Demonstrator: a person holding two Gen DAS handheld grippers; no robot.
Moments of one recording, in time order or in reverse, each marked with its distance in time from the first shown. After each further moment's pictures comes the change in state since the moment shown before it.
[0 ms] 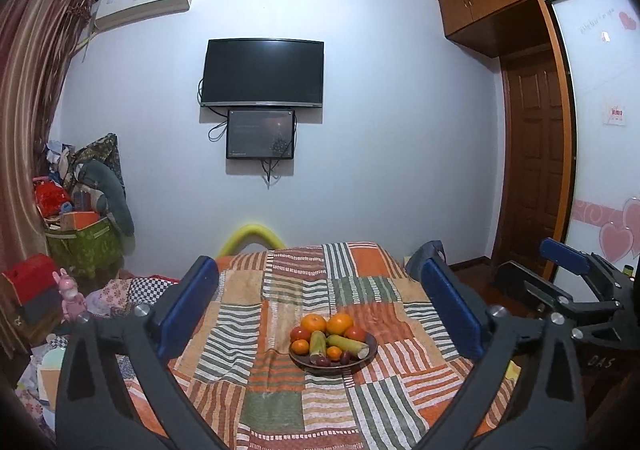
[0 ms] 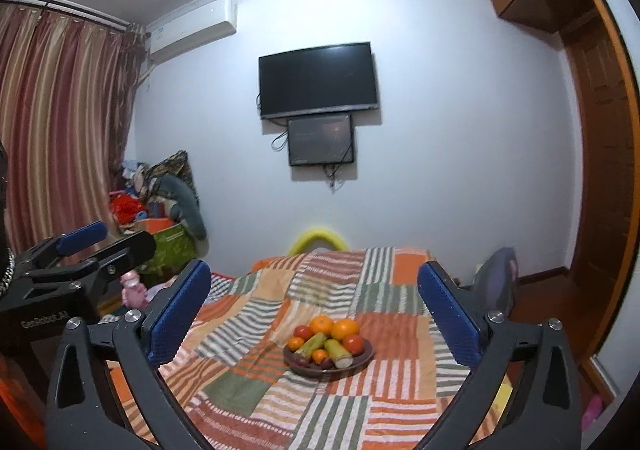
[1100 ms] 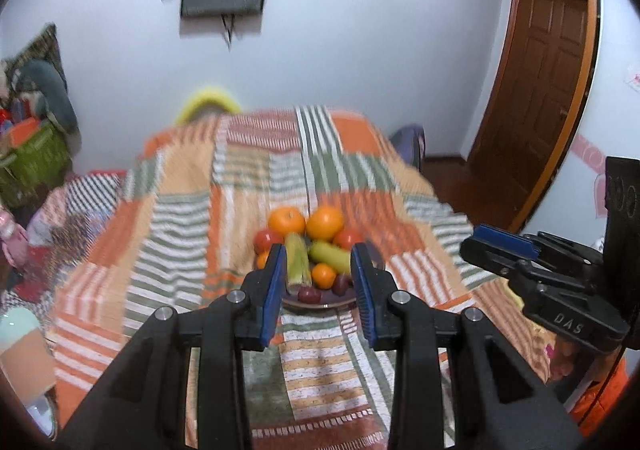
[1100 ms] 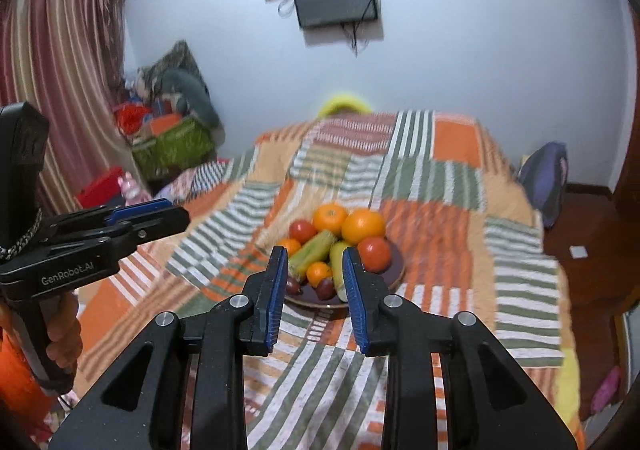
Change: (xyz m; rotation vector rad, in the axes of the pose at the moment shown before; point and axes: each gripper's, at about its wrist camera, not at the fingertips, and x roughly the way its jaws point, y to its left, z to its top) left arm 0.191 0.033 -0.074 -0.045 0.471 -0.142; right arm 0.147 -0.047 -0.072 0.063 0.459 0.153
